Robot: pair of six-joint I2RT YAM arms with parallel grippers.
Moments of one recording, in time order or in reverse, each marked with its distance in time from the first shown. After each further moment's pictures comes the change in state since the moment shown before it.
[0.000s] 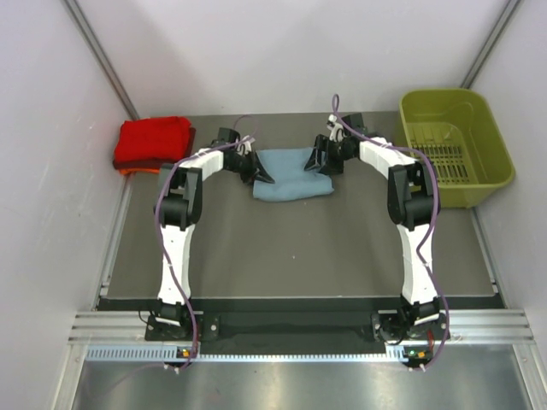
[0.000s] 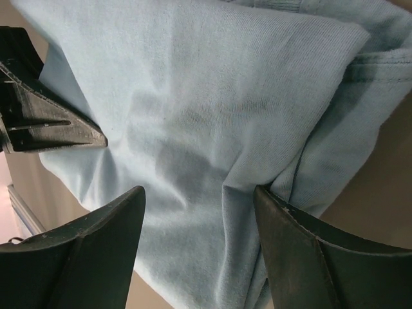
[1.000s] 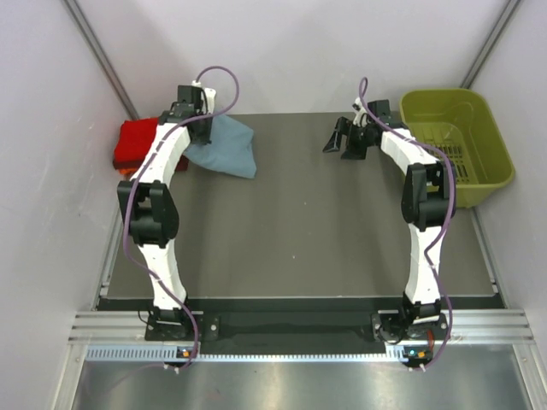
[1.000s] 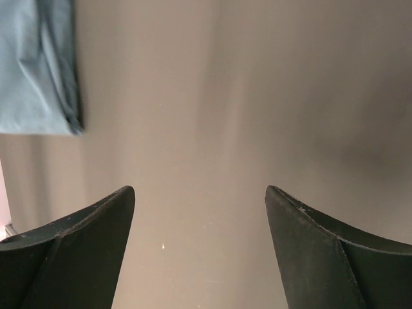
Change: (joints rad) left arm 0.093 -0.329 0.168 -0.281 -0.830 0.686; right arm -0.124 -0.067 0.041 -0.017 0.035 -0.019
